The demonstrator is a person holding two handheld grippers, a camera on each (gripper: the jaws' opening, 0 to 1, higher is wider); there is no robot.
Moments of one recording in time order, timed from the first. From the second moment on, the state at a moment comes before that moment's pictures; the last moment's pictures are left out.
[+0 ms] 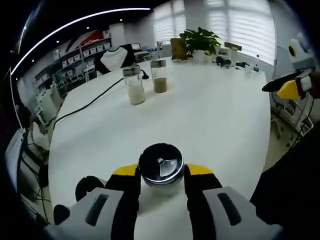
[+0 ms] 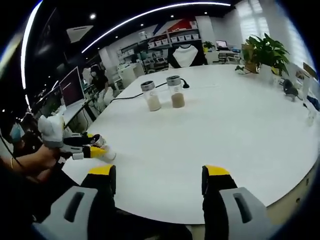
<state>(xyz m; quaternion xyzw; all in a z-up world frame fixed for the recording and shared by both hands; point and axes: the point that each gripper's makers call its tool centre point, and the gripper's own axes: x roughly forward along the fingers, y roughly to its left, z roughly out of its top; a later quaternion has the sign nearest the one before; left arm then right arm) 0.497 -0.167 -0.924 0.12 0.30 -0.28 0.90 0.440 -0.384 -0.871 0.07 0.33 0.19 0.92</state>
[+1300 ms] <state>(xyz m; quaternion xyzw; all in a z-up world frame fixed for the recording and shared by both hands) 0.488 -0.077 -0.883 0.09 0.32 -0.16 0.93 0.463 -0.355 -0.870 0.05 0.34 0.25 0.91</state>
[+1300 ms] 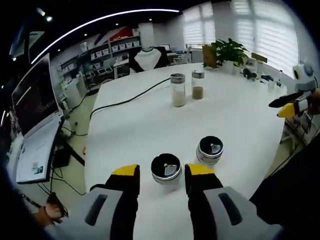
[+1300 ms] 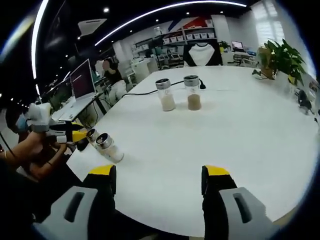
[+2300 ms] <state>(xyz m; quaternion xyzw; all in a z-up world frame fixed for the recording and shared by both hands) 0.501 -0.087 -0.914 0.06 0.34 -0.16 0.93 0.463 -0.359 -0.867 0.06 0.33 0.23 0.91</state>
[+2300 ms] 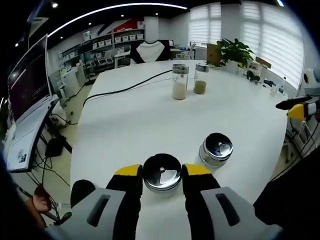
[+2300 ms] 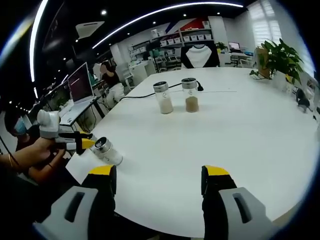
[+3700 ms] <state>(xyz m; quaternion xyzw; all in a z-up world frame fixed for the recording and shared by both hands) 0.497 -0.102 -0.861 0.02 0.22 -0.20 0.95 0.593 -0.315 -0.802 -0.05 0.21 0.34 0.91</state>
